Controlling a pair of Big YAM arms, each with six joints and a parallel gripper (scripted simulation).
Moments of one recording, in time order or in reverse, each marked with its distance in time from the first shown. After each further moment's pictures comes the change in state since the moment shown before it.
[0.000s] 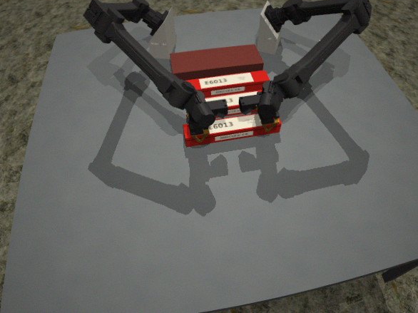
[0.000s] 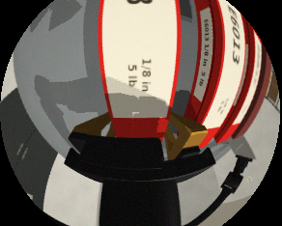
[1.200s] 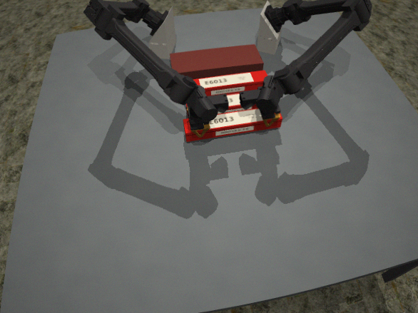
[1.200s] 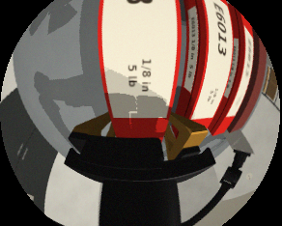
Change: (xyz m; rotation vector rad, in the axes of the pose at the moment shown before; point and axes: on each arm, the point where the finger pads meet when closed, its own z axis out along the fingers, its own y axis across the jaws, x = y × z) left arm 0.004 -0.009 -0.019 0.025 0.011 0.005; right arm -0.004 0.010 -0.018 -0.026 -0.002 0.004
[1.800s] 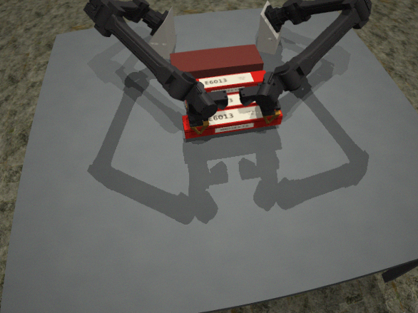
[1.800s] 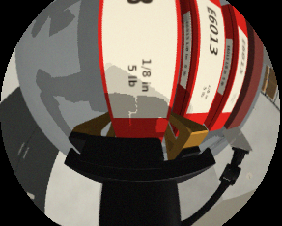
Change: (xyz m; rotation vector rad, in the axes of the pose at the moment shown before) left arm -0.002 0.001 -0.019 0.000 0.000 0.003; right arm 0.002 0.000 -0.019 0.000 0.001 0.002
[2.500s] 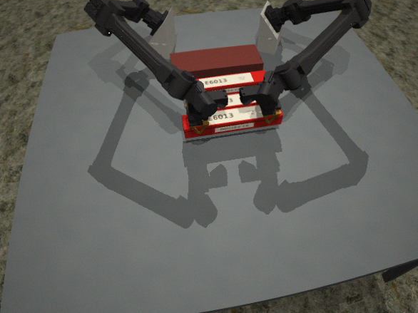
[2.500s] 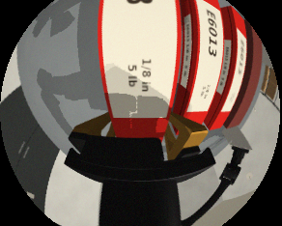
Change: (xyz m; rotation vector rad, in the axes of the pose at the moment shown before) left arm -0.001 0.005 -0.007 -0.004 -0.005 -0.001; right arm 0.001 -0.005 -0.008 0.004 0.000 -0.001
